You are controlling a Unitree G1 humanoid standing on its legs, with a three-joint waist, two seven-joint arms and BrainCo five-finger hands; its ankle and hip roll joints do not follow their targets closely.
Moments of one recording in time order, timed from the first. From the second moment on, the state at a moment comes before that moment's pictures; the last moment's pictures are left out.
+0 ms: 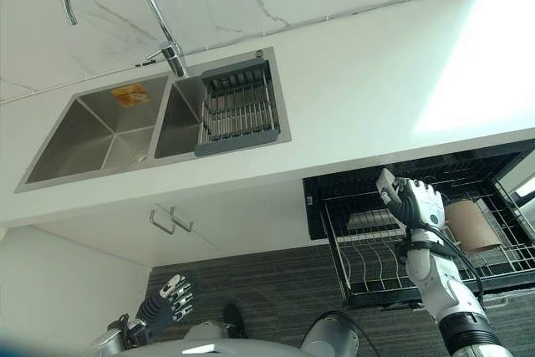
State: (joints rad) left arm 0.27 0.35 -0.19 0.52 -0.75 0.12 -0.52; right arm 0.01 -0.71 0.08 0.44 -0.50 -0.18 -0.56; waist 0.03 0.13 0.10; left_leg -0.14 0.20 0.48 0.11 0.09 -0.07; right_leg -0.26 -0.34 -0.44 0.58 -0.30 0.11
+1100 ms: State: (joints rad) left arm 0.24 0.44 -0.29 0.34 -0.94 0.13 -0.47; right arm -0.33 -0.89 0.23 0.80 -0.50 -0.11 -0.64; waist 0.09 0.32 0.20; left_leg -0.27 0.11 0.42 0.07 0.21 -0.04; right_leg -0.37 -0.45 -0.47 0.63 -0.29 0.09
